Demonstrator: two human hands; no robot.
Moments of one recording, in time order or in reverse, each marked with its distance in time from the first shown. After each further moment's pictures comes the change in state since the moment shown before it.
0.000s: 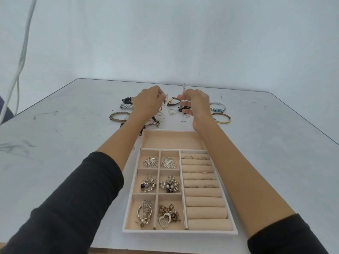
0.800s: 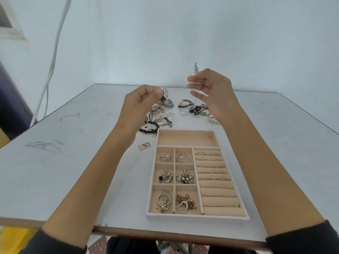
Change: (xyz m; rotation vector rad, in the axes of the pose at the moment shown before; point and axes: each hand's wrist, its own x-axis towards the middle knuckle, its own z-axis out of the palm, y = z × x) left_hand -0.115 0.002 -0.098 -0.964 0.017 0.035; right_hand -0.039 -0.054 -0.007 0.198 -0.254 -0.130
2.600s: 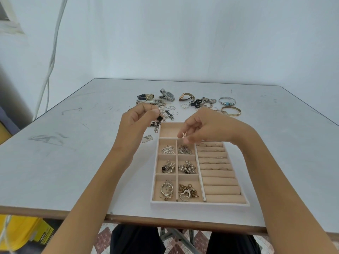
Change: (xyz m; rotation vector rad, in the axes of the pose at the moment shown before) left_hand -0.048 -0.019 -0.007 -0.015 0.026 -0.048; right_hand -0.069 0.012 -0.009 -1.023 -0.622 0.181
